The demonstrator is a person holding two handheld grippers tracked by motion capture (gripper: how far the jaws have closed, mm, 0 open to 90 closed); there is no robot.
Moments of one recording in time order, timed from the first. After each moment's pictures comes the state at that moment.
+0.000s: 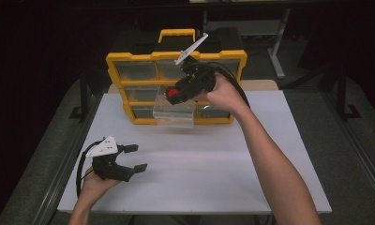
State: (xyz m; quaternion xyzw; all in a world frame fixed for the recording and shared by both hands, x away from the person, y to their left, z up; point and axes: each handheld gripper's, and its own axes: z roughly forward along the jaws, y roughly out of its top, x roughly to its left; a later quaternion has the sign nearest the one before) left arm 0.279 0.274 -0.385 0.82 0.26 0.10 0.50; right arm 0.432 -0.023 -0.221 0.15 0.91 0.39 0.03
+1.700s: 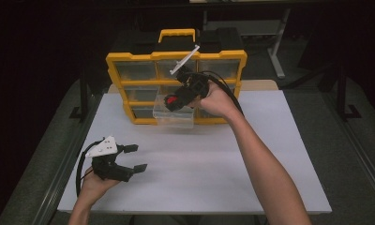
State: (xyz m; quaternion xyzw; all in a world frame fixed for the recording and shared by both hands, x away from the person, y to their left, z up) left arm 0.280 0.275 -0.384 0.82 0.25 0.10 0.50; right arm 0.445 -0.009 -0.256 0.17 0.91 0.36 0.02
